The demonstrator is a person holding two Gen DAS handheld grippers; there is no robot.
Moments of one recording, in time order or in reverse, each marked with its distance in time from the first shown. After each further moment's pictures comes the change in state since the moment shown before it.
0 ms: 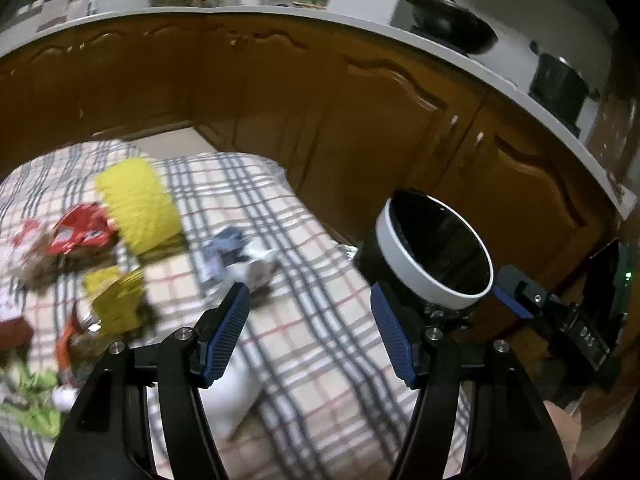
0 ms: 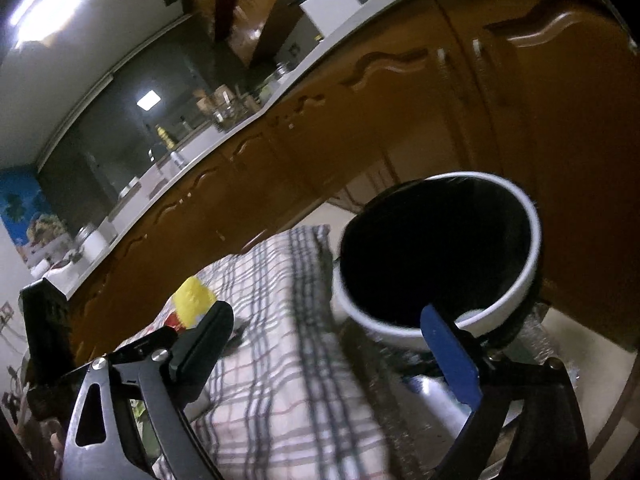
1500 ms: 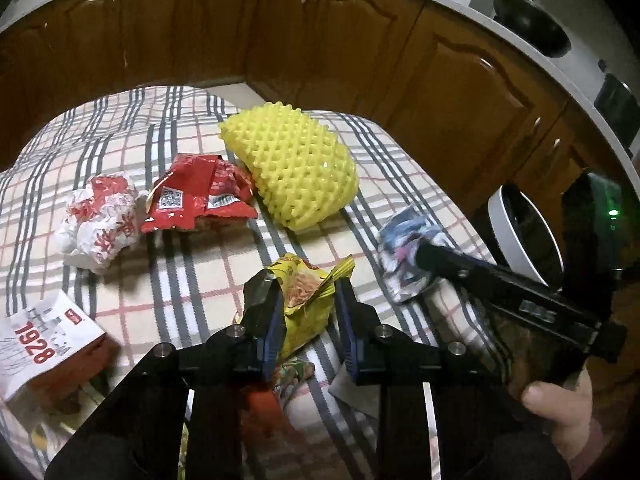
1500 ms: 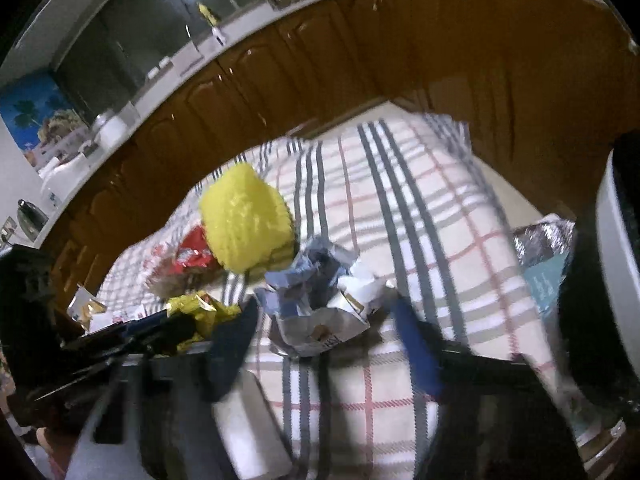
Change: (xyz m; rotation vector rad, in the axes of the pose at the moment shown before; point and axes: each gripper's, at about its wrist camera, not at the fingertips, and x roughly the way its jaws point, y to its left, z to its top) left arm 0.022 0.126 0.007 -0.084 0.141 0.109; right arm 0.174 0.117 -0.034 -0.174 0.399 0.087
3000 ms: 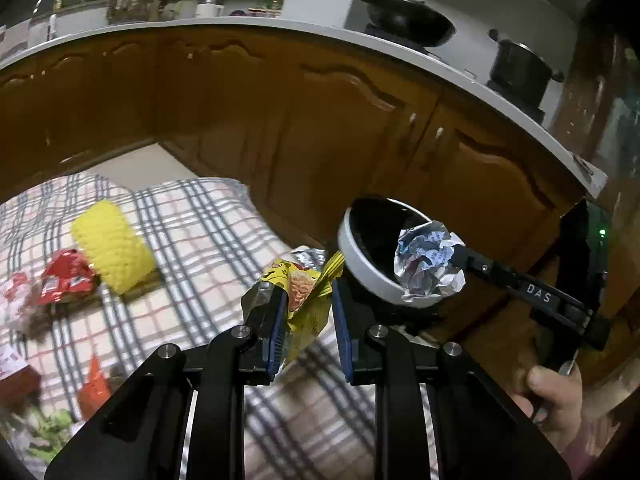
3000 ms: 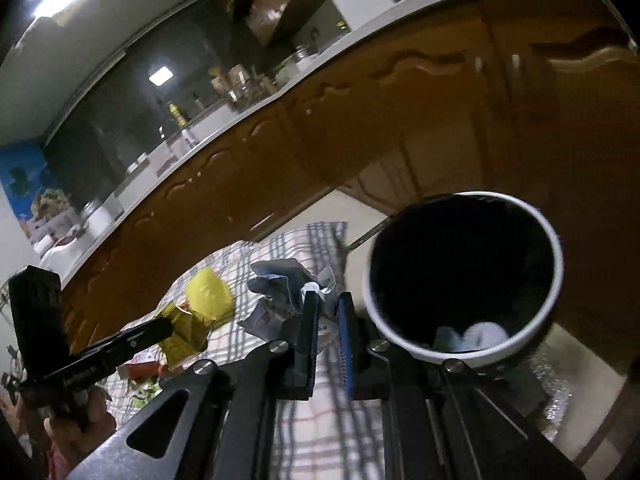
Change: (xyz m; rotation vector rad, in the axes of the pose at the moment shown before) left arm -0.050 -0.150 0.004 0.219 -0.130 -0.214; right arm -0.192 -0.085 -0.030 0.123 -0.360 -0.113
